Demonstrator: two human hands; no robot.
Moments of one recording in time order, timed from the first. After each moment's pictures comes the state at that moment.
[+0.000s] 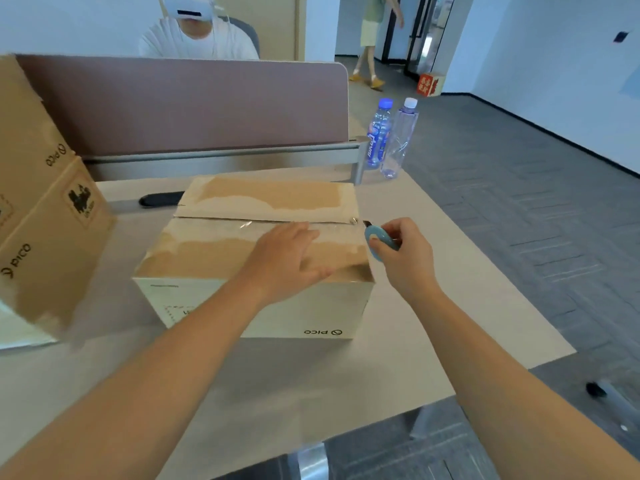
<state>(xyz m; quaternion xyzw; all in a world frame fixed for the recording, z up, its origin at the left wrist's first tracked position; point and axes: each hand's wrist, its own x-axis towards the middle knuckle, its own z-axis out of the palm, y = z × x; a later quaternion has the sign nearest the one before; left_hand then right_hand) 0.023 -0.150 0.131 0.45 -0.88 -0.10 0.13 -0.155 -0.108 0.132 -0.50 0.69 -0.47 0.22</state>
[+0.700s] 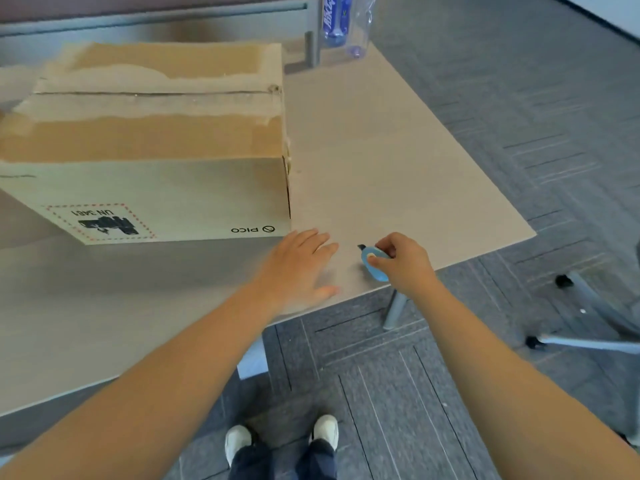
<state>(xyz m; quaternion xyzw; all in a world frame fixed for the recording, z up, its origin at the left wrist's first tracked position) -0.084 -0.046 0.012 0.38 -0.91 -0.11 -0.08 -0.262 -0.008 -0.004 -0.49 0.78 -0.21 0.32</state>
